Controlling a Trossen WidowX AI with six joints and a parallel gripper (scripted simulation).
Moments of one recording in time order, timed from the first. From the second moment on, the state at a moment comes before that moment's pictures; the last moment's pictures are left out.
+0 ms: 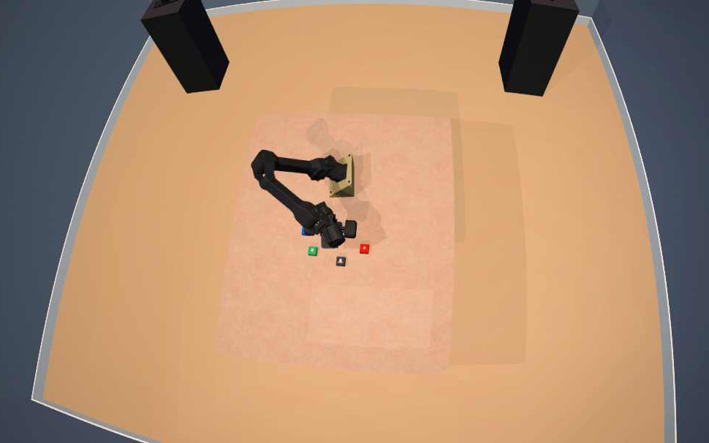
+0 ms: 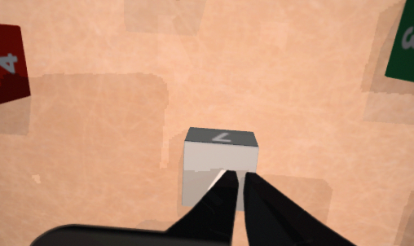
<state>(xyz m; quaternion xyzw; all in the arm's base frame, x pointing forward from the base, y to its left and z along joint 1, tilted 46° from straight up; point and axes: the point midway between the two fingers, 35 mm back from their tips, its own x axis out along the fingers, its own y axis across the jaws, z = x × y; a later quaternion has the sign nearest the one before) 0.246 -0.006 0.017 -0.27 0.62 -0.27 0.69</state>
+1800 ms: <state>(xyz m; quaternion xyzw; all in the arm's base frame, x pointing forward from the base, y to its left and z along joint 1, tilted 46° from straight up) 0.335 0.035 0.018 -0.27 0.62 -0.27 0.69</state>
